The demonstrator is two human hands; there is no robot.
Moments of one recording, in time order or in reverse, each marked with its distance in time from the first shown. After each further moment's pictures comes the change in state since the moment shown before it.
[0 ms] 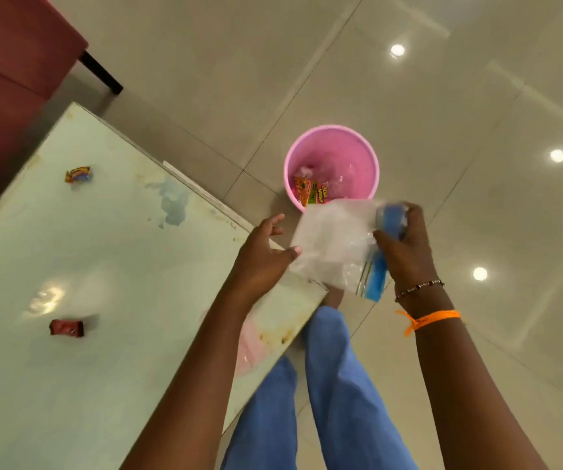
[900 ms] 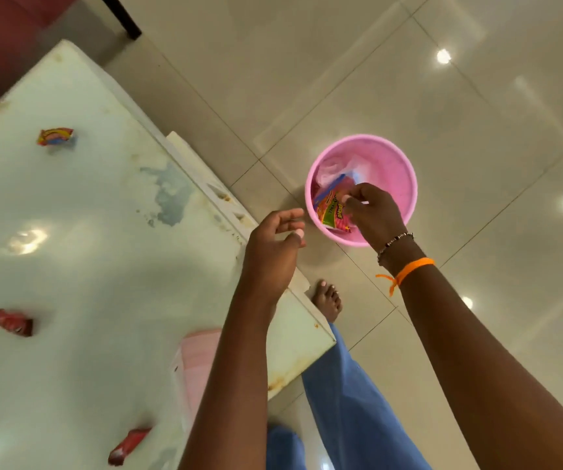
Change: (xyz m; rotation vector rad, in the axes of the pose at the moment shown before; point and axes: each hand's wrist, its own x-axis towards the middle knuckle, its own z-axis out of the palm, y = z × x) left_hand 0.056 0.010 0.005 -0.418 0.240 -0.141; right_hand 0.124 0.001 0.098 -0.476 -0.322 -0.034
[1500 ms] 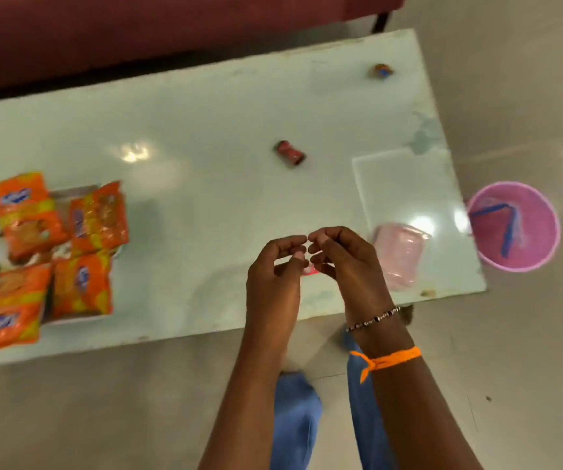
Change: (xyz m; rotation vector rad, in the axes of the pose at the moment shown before) left_hand -0.267 -0.175 -0.210 -0.537 0.546 0.131; right_hand -0.380 -0.067 0.199 0.264 -0.563 -0.227
